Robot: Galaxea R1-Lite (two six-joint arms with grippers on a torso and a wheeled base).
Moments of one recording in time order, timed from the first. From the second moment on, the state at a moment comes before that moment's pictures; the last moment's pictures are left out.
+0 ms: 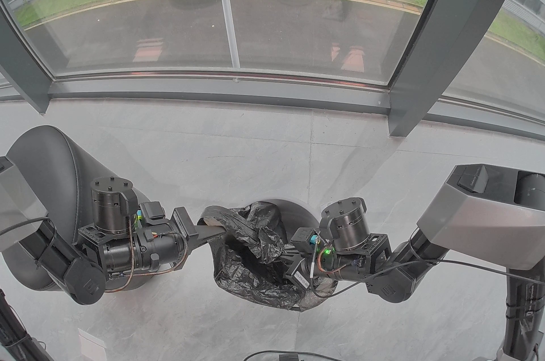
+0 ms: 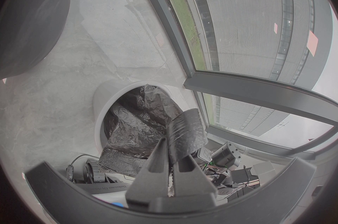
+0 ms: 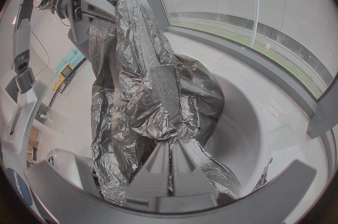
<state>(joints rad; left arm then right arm) -0.36 1.90 -0.49 -1.00 -0.49 -1.04 0.71 2.29 -0.92 -0.81 0.12 -0.31</state>
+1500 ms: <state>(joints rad) -0.32 1.99 -0.52 -1.00 -0.29 -0.40 0.61 2.26 -0.91 -1.09 -0.07 -0.29</state>
